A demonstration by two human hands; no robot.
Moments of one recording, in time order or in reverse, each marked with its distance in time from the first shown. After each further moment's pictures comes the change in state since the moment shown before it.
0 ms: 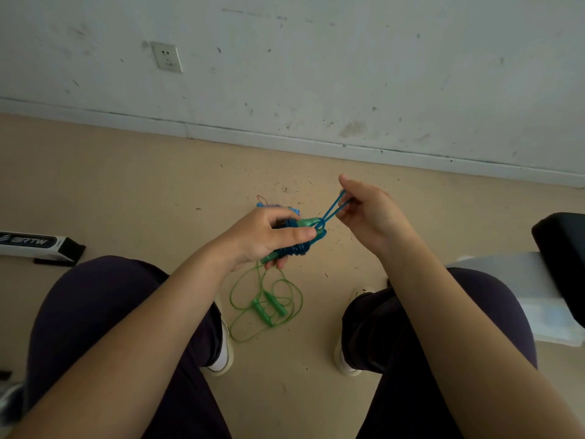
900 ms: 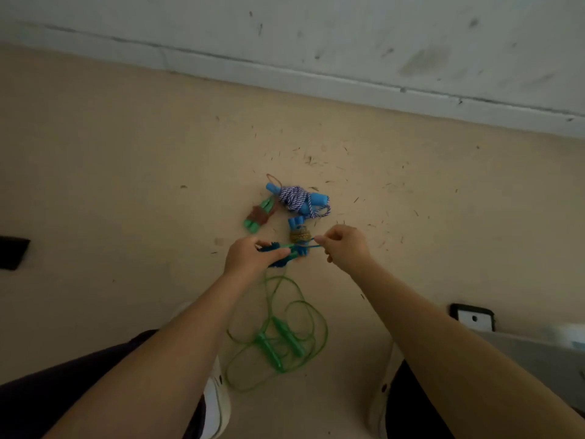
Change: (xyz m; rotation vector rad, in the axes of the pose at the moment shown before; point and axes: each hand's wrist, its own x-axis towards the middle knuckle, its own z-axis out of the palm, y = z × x) left_hand 0.217 -0.290 -0.082 0.248 0.510 -0.548; right_hand 0.282 0.236 -0.071 -1.060 0.093 0.256
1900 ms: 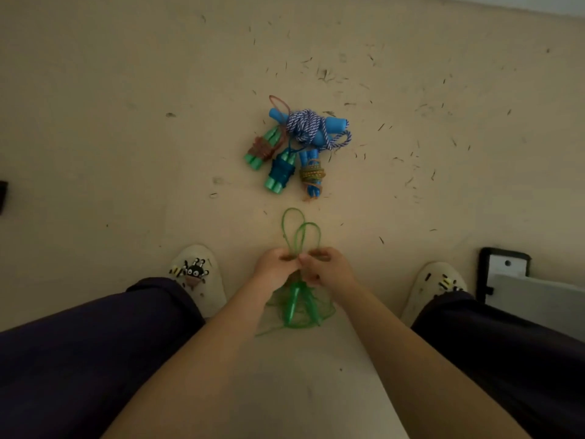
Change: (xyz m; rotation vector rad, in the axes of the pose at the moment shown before) left_hand -0.042 -0.105 0.091 -0.110 -0.301 -0.293; right_hand -0.055 0.115 0.120 0.440 -0.237 0.435
